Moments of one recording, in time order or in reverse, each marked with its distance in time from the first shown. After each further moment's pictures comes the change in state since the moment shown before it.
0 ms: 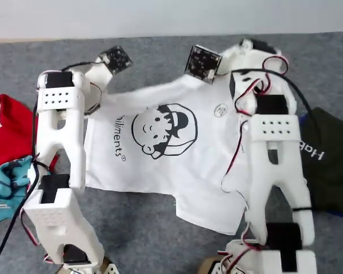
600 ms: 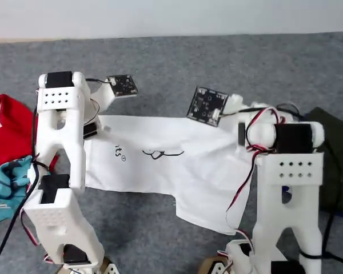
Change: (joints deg) left arm 0.0 0.0 0.4 19.7 -12.7; right arm -0.3 -17.3 0.0 58.1 -8.4
